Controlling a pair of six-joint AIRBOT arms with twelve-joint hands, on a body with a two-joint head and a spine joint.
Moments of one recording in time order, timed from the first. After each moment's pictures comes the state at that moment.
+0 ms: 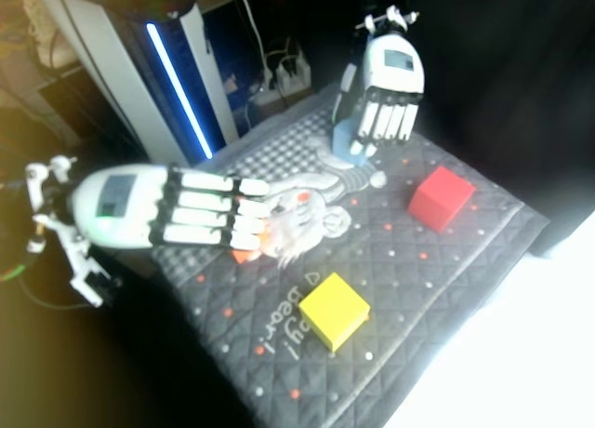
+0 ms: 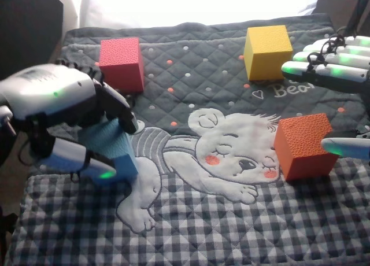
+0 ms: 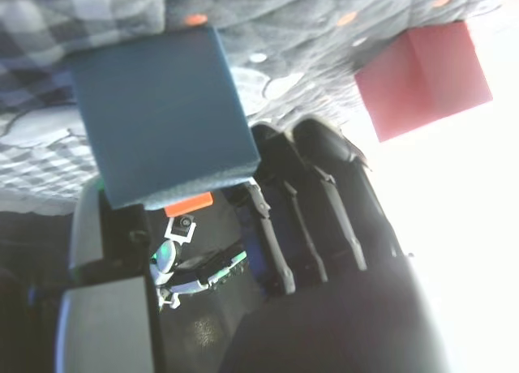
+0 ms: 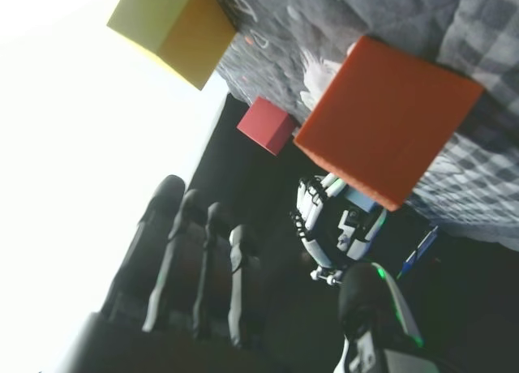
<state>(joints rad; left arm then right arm) 0.79 -0.85 1.01 0.14 -0.58 0.92 -0.88 -0.88 1.11 -0.17 1.11 -0.69</state>
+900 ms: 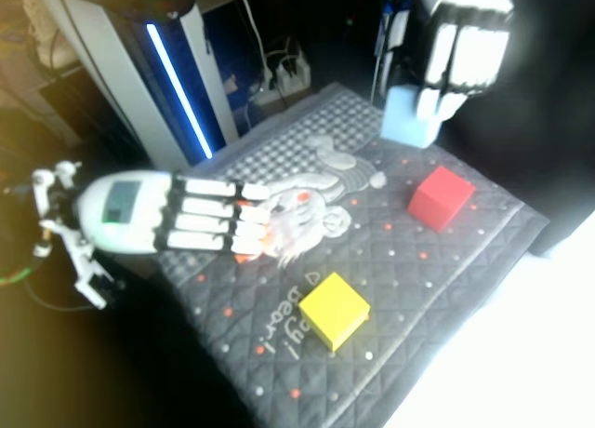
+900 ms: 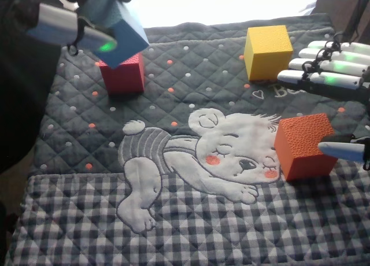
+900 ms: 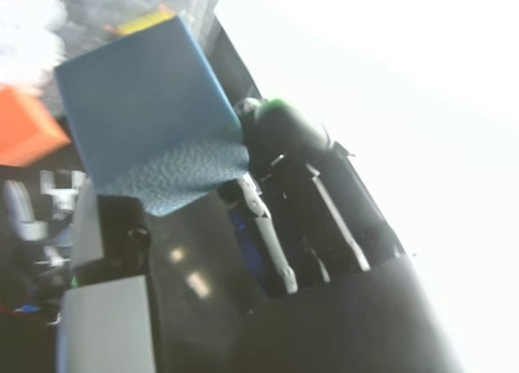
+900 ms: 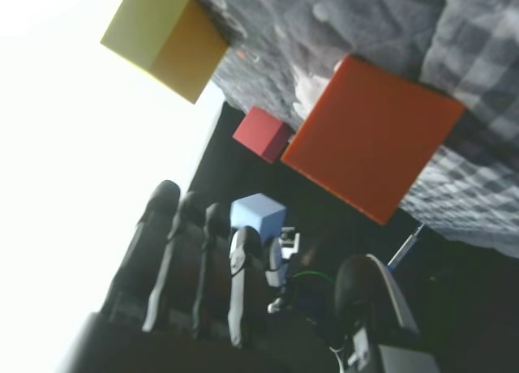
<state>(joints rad) 0.35 -0.88 1.18 0.33 -0.46 0.81 -0.89 -0.92 1.13 -0.17 1.10 -0.69</state>
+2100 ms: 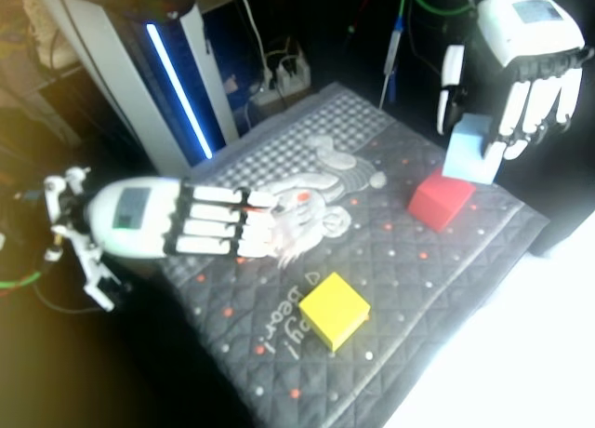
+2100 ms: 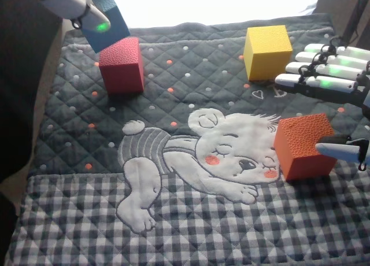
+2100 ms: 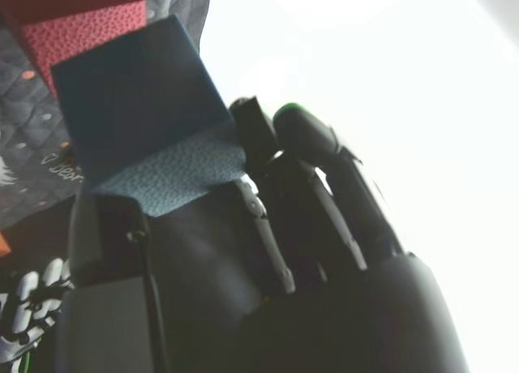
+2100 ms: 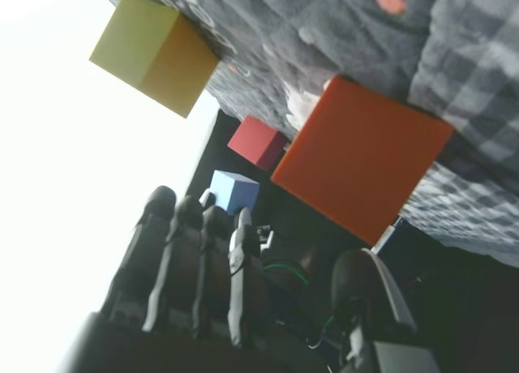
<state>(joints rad) 0.22 -1.08 1.42 0.44 -0.10 0.81 -0.89 -0.94 1.15 -0.16 1.09 -0.69</state>
